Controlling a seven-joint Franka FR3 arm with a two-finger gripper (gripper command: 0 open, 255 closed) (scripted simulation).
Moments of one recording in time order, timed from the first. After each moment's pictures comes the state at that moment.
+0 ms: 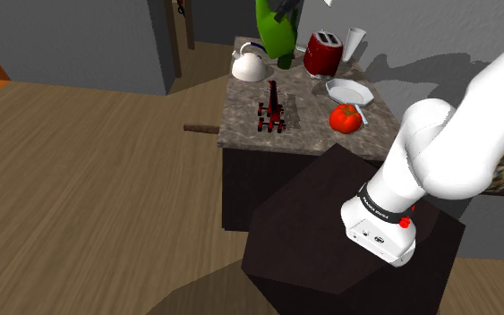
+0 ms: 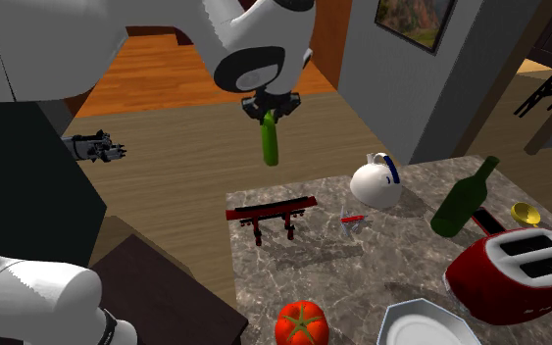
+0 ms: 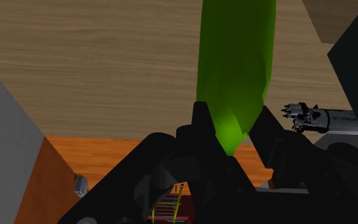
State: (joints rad) arm 0.51 -0.20 -0.82 -1.99 0.36 2.06 -1.24
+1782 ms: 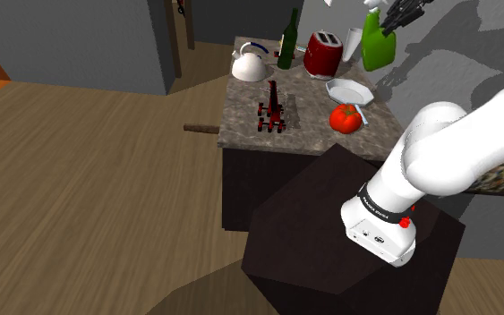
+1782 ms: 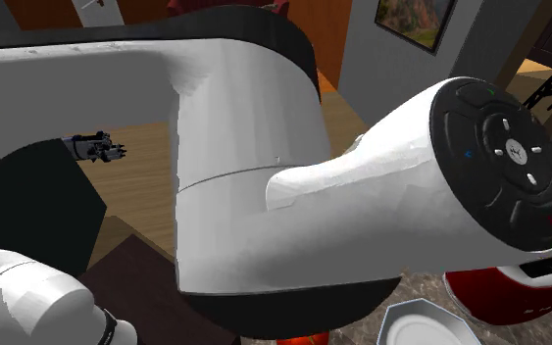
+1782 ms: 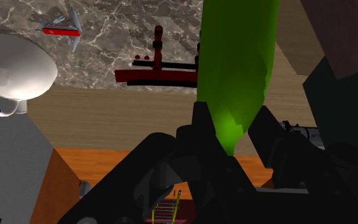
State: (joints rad) arm 0.23 -0.55 -1.09 -1.99 0.04 1.71 -1.59
